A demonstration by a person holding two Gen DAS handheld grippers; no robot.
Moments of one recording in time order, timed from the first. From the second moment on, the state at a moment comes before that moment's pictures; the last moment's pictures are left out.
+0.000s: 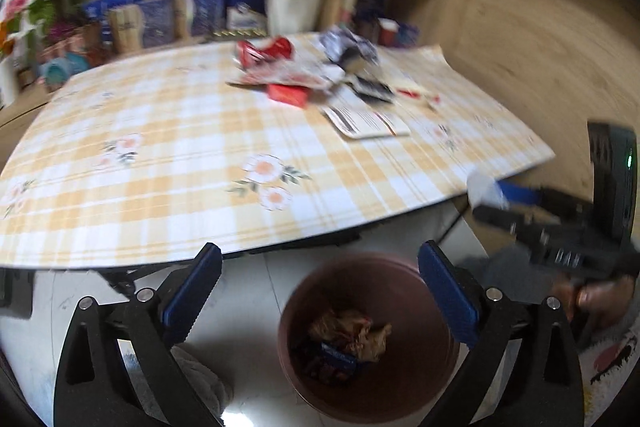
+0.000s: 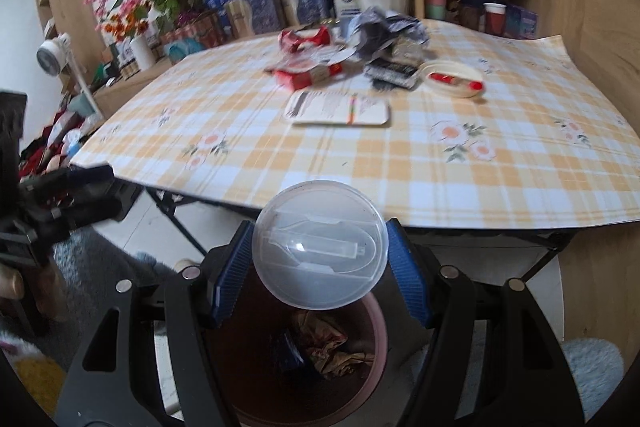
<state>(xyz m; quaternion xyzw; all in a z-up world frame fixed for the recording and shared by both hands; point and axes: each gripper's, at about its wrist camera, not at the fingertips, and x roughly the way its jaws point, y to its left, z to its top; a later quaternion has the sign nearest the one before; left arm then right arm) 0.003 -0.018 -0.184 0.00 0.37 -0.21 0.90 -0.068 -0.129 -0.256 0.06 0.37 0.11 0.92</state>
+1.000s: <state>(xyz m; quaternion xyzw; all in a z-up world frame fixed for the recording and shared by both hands) -0.010 0.005 -0.181 -0.03 0.34 -0.16 0.93 -0.065 -0.086 -0.286 -0.02 0.43 0.15 0.89</state>
